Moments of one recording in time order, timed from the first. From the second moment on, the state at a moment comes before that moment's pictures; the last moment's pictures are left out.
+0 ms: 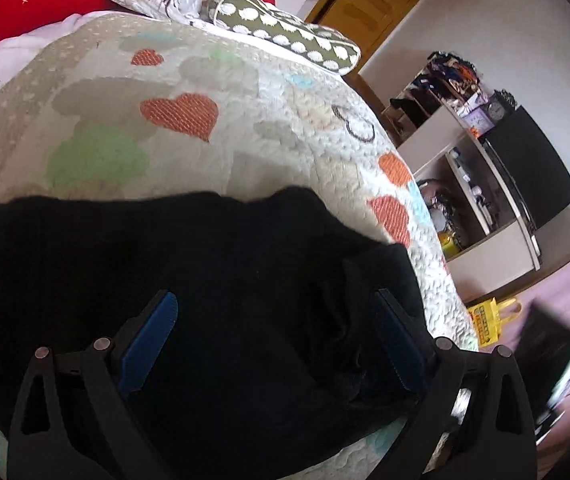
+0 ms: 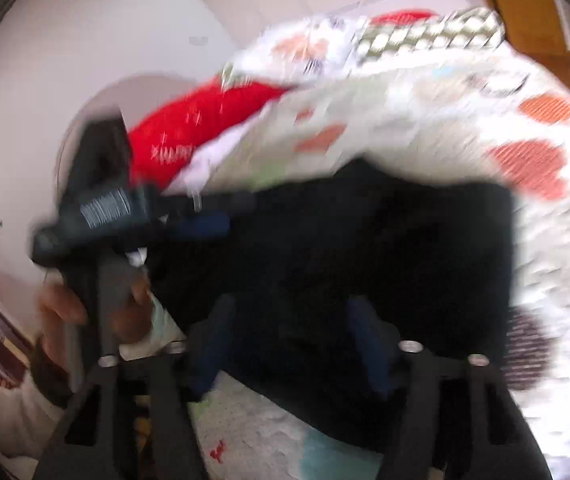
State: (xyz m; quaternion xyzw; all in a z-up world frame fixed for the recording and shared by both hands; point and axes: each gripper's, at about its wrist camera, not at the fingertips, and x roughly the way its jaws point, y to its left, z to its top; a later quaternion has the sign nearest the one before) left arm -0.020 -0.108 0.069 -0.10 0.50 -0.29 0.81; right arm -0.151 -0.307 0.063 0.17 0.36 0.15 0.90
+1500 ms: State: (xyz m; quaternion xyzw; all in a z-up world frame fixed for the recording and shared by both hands) left arm -0.075 -0.149 0.064 0.01 0.46 -0.24 0.86; right arm -0.171 -0.330 0.030 0.06 0.43 -0.04 0.90
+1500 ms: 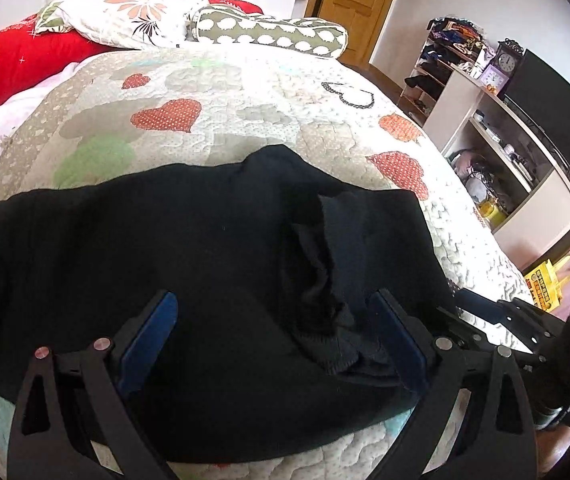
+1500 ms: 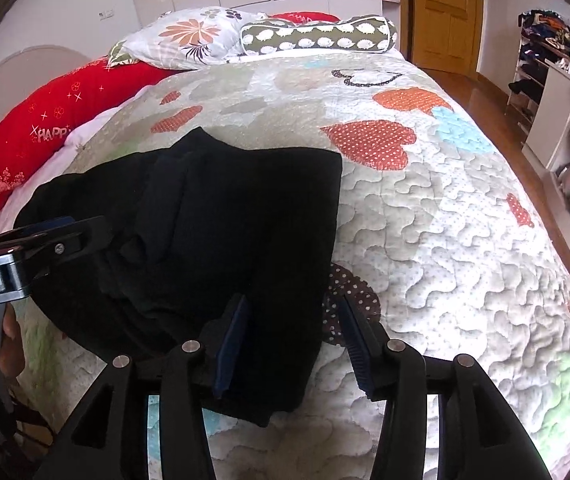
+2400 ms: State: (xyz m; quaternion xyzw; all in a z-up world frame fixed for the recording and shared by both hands) left arm -0.044 -0.170 0.038 0.04 0.47 -0.22 0.86; right arm -0.158 -0.326 0.023 0.04 0.45 -0.03 0.89
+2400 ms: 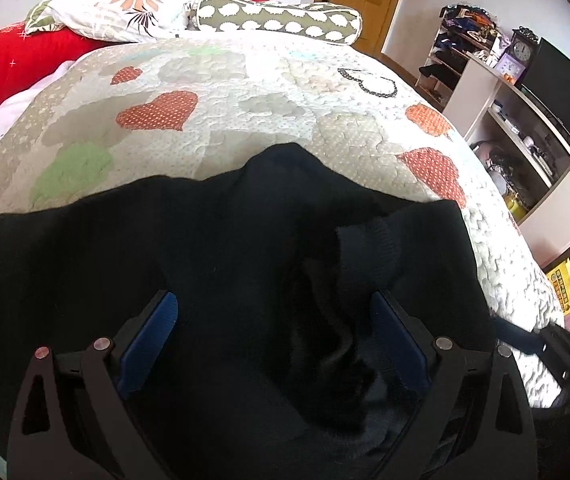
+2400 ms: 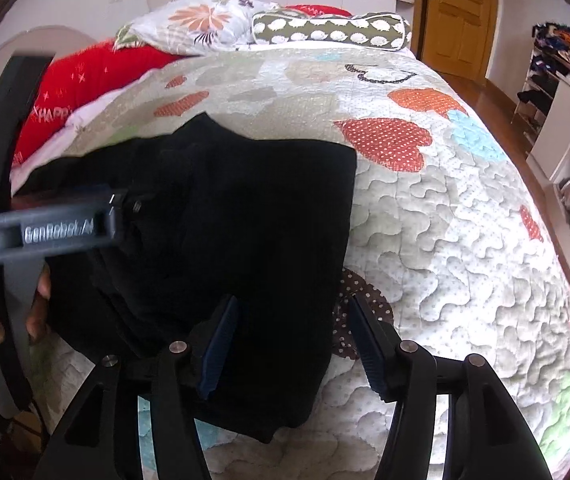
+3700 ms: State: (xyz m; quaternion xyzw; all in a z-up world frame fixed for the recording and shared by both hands) left arm -0.089 0.054 0.025 -0.24 0.41 0.00 0.88; right arm 0.014 -0.115 0.062 -0.06 0.42 0.25 0.87
